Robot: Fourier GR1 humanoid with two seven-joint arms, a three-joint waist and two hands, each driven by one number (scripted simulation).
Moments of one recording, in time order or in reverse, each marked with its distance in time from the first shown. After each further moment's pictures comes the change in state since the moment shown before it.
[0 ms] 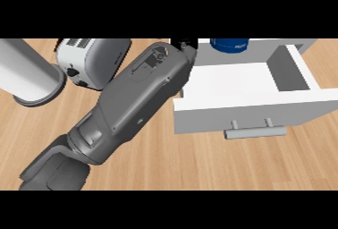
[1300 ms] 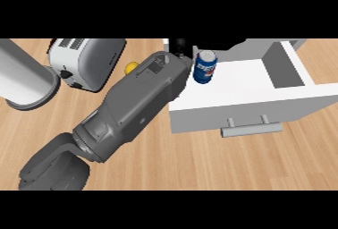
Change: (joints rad) left arm -0.019 0.000 -0.206 0.167 0.235 0.105 -0.121; right arm -0.069 -0.014 0.021 -0.006 0.019 -0.025 0.047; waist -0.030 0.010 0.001
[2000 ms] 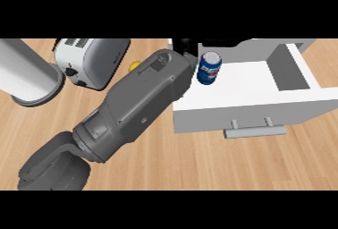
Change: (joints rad) left arm -0.018 0.000 -0.006 -0.029 0.078 0.008 -0.105; right arm -0.102 -0.055 0.040 -0.087 0.285 0.080 -0.193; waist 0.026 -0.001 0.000
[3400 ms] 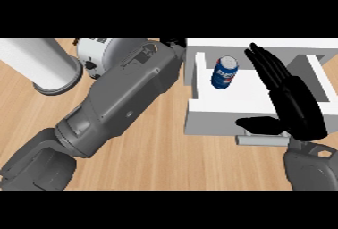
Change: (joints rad) left arm 0.016 0.074 0.020 -0.066 -0.028 -0.004 0.077; right arm -0.537 -0.028 0.603 0.597 1.152 -0.334 -0.192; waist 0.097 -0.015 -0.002
